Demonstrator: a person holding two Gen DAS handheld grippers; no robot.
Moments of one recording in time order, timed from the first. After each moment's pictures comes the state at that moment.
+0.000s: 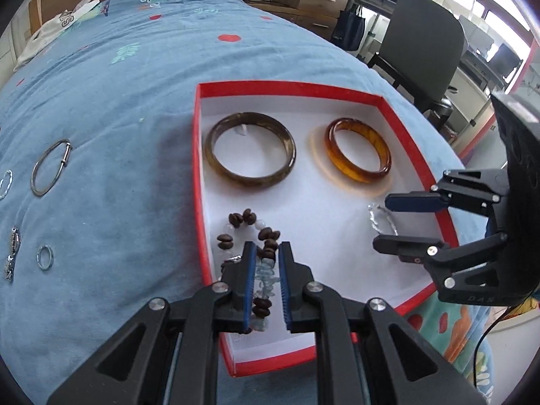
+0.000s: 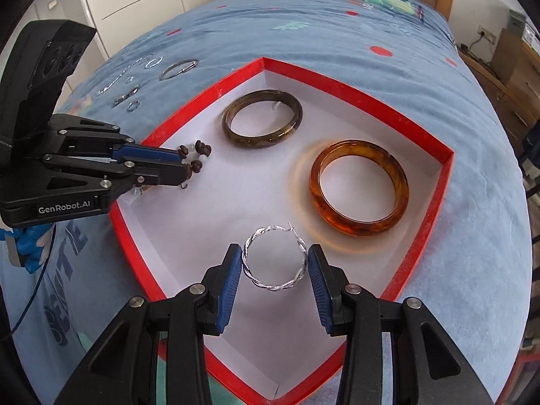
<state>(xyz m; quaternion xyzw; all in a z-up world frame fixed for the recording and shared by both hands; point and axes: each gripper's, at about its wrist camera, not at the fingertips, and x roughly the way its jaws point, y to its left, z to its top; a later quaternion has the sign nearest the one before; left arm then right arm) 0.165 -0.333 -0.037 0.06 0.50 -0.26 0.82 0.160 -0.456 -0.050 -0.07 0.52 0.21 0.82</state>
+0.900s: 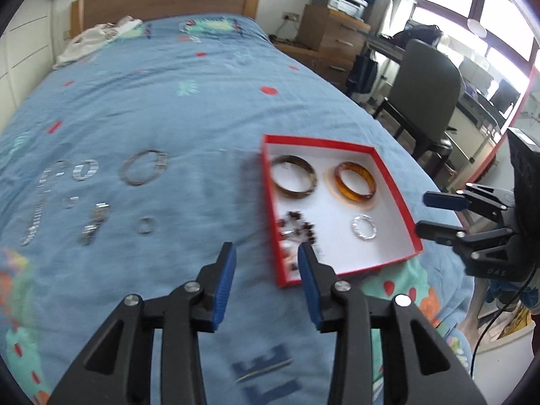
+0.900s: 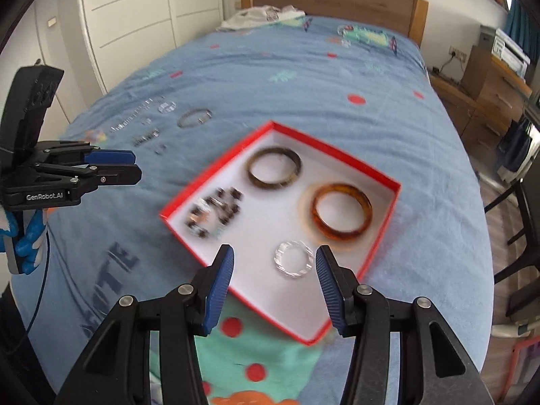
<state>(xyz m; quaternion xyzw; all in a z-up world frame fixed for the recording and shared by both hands) 0.107 -0.226 0.053 0.01 0.44 -0.22 0.87 0.108 -0.441 0.039 -0.06 0.46 0.17 0.87</state>
